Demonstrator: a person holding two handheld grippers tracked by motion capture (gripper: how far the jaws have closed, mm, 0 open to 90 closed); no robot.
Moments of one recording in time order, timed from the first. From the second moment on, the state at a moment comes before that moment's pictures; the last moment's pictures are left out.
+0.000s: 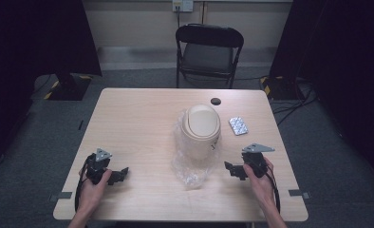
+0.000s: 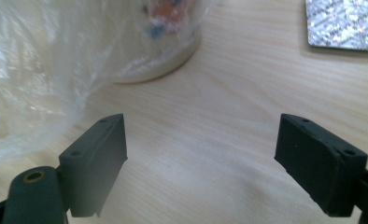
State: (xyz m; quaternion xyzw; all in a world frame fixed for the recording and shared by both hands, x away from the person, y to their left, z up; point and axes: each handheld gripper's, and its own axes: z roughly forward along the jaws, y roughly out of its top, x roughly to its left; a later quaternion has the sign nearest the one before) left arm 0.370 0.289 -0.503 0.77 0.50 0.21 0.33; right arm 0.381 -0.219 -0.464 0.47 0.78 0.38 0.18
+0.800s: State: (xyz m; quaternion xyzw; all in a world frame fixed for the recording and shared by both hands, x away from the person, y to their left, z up) left arm 0.370 0.289 -0.503 0.77 0.50 0.21 0.33; right arm 0.391 -0.203 -0.411 0.43 0.76 0.44 0.17
